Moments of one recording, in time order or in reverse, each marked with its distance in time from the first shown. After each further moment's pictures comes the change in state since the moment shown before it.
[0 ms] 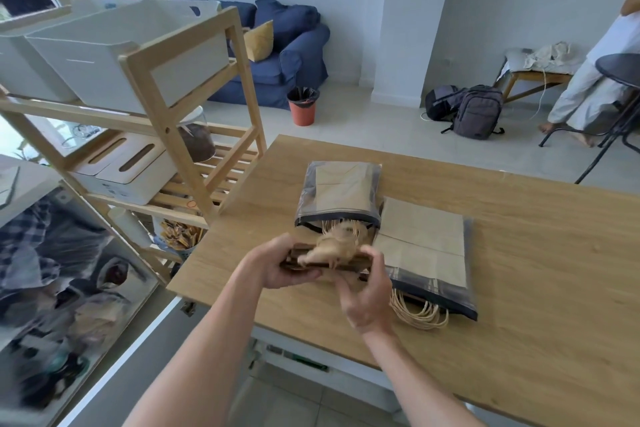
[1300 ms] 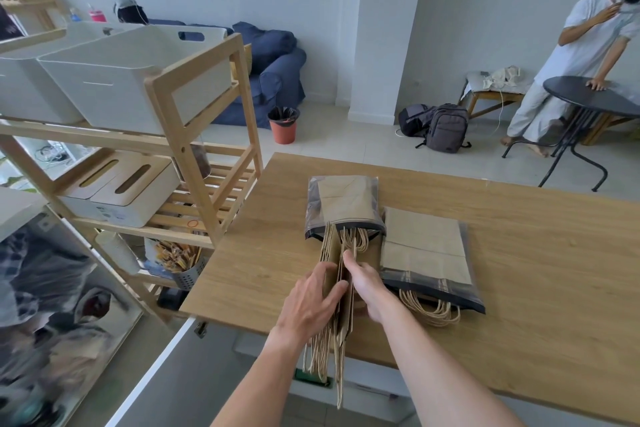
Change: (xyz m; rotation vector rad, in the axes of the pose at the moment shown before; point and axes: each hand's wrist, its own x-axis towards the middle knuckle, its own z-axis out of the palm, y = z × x) left_hand 0.010 -0.076 -0.027 1.074 0.316 0.991; right_hand 0.037 -0.008 0.043 0.045 -0.163 0.970
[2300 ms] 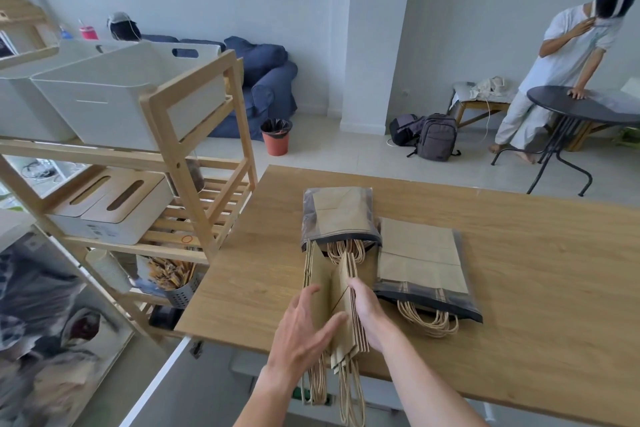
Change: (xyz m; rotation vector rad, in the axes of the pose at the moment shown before) left_hand -0.029 -0.006 -0.001 -0.059 0.027 -0.045; right_hand -0.020 0.015 0.006 0.087 -0.013 -0.053
